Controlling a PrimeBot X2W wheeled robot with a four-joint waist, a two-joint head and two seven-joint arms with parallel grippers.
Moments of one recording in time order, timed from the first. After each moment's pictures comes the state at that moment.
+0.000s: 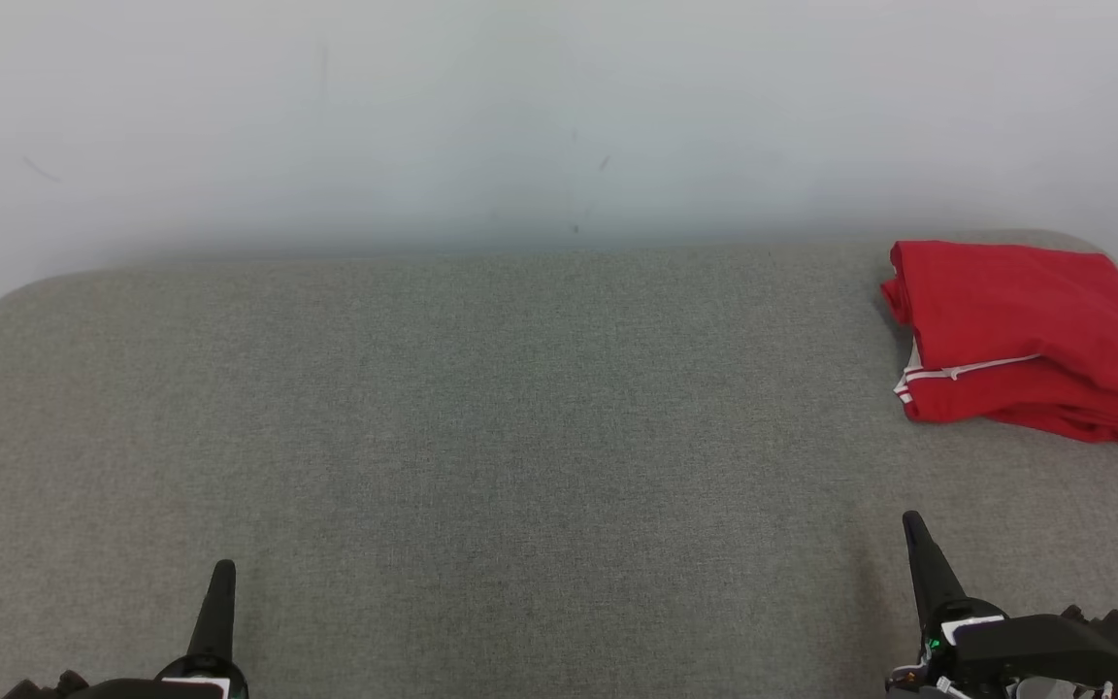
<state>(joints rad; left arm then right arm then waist) -0.06 0.05 0.09 0.24 -1.37 -0.11 0.05 -0.07 -0.05 -0.08 0.25 1.38 0.13 0.05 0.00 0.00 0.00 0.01</state>
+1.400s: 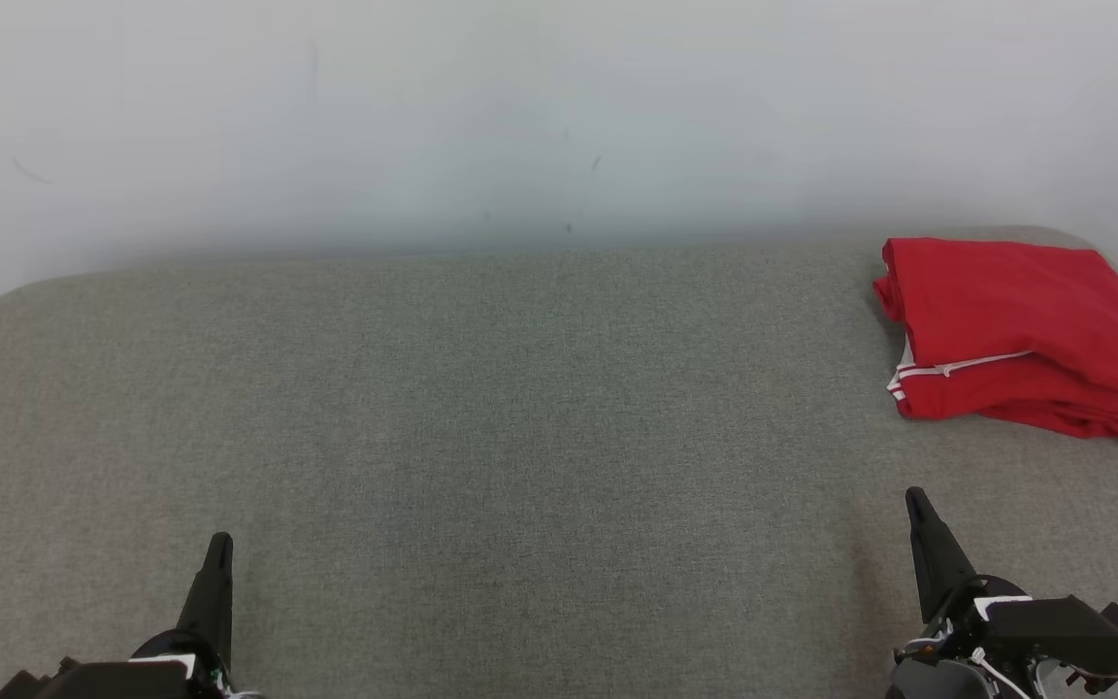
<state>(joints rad) -0.10 0.05 0.11 0.25 -1.61 -0.13 0.11 -0.10 -0.05 -0.11 0.24 1.62 0.13 0.11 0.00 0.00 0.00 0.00</state>
